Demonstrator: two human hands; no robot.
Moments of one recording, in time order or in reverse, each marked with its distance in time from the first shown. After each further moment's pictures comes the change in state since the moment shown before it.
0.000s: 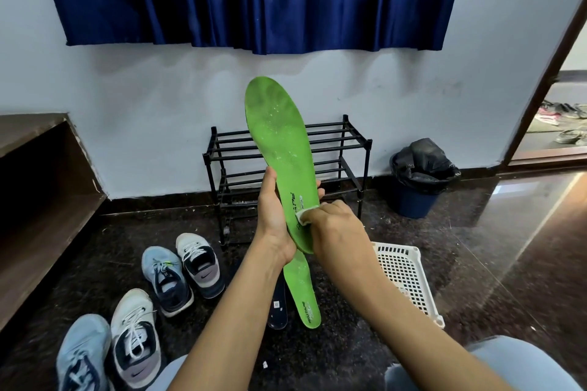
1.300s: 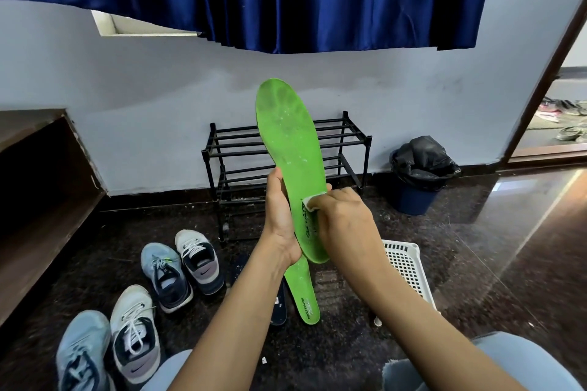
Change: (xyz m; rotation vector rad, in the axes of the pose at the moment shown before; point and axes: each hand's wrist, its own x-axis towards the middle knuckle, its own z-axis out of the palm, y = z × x) left_hand -0.002 -0.008 0.003 0.098 -0.035 -0.030; right_hand 0.007 0.006 -0.008 -0.002 0.078 0.006
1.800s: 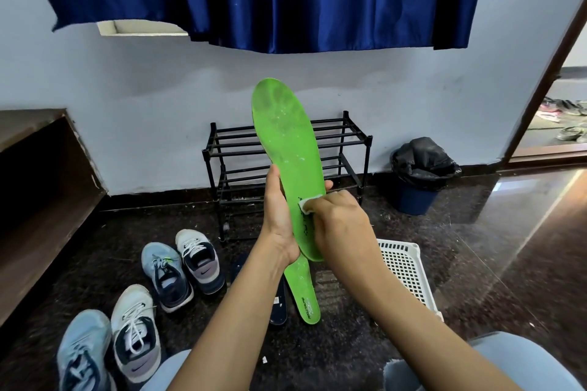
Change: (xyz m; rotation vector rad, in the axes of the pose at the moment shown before) left_hand 0.002 0.000 -0.002 -0.042 -0.024 -0.016; right_hand -0.002 -0.007 0.000 0.017 0.006 -0.017
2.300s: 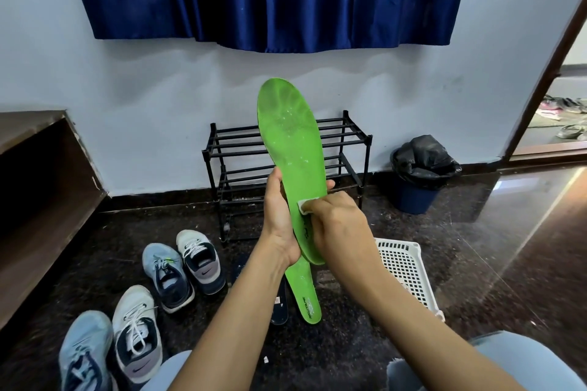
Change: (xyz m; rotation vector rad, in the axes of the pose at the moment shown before) left_hand -0.001 -0.001 0.000 -0.010 0.025 -0.005; right_hand -0.001 0.000 0.003 0.033 0.024 0.004
